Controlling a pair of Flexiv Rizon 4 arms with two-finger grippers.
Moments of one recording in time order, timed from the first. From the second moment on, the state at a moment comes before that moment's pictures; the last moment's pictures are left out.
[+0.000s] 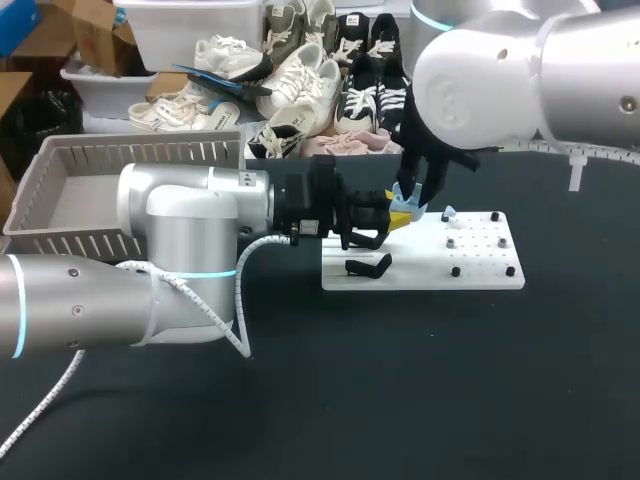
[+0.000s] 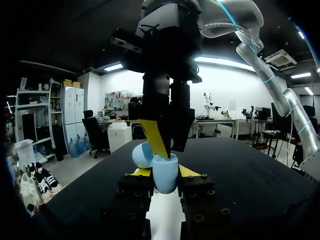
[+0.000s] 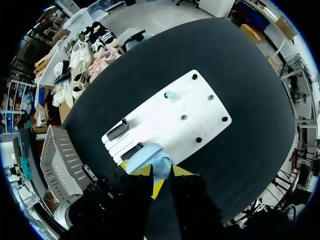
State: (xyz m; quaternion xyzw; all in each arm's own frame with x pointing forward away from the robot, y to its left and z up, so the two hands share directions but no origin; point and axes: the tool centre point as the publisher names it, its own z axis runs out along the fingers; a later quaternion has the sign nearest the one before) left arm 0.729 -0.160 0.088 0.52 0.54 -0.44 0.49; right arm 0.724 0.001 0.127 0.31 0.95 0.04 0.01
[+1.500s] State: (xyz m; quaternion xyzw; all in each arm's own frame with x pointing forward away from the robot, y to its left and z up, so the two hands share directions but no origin) left arm 0.730 -0.160 0.089 0.52 0.54 -0.44 0.49; right arm 0.721 -0.080 0.128 0.26 0.96 0.06 0.10
